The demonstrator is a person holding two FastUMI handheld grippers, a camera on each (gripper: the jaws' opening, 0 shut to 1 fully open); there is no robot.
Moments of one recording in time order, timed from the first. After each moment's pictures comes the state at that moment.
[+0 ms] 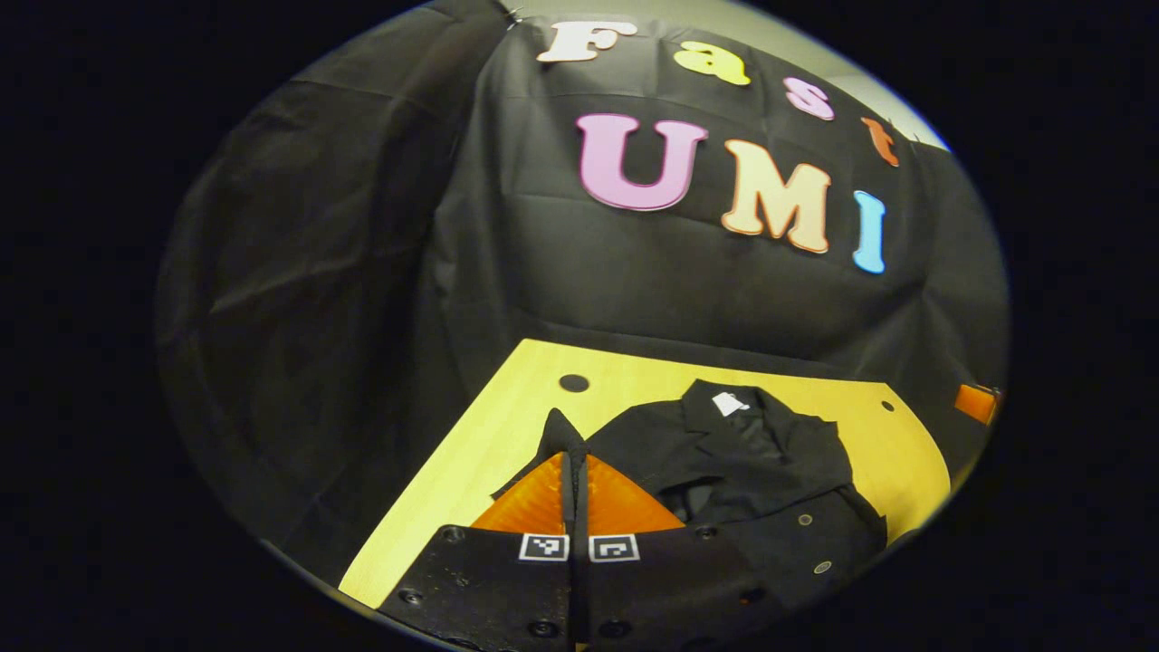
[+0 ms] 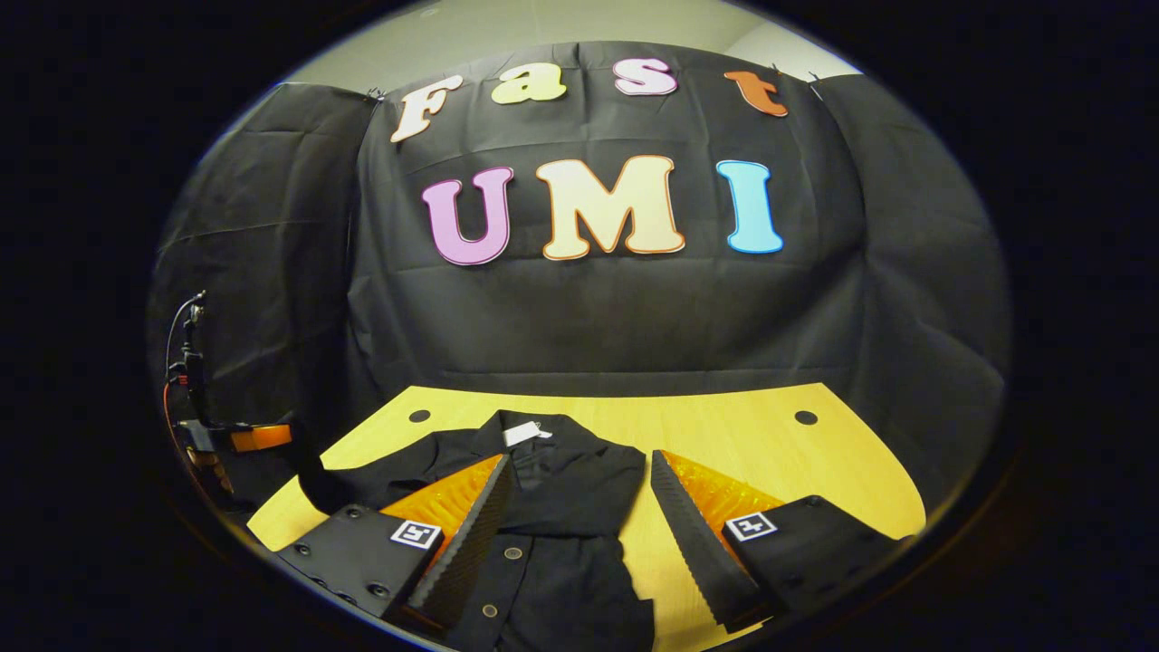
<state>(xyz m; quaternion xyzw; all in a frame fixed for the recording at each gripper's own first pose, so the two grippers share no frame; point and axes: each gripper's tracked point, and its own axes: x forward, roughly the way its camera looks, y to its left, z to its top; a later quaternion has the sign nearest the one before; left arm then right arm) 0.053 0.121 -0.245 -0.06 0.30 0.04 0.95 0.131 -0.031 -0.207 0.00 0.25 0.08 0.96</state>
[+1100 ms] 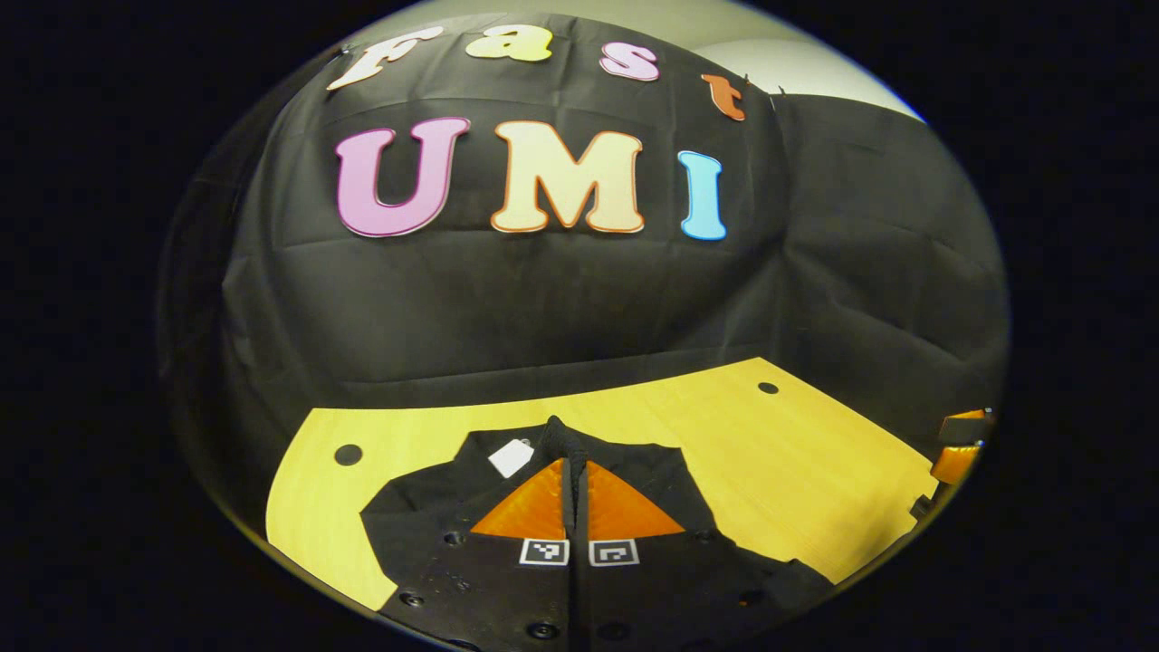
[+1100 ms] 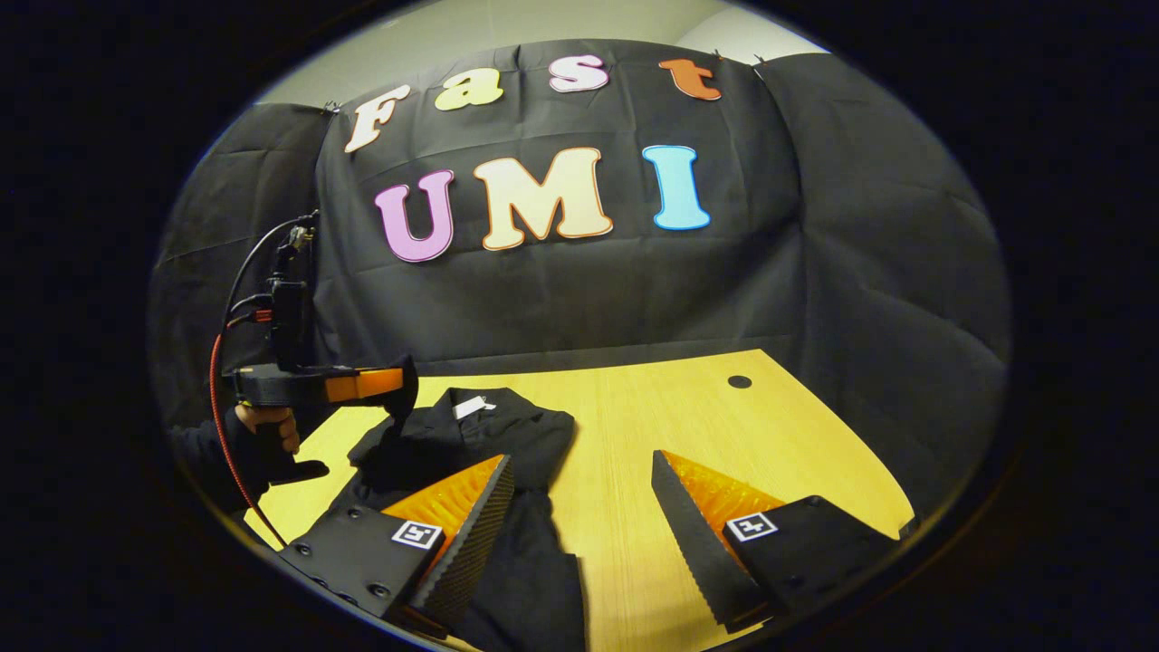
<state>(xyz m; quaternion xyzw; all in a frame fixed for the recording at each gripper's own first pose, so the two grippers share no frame) 0.157 -0.140 -0.246 -0.03 0.28 -0.19 0.94 0.070 -0.135 -0.216 0.02 0.28 0.03 0.96</state>
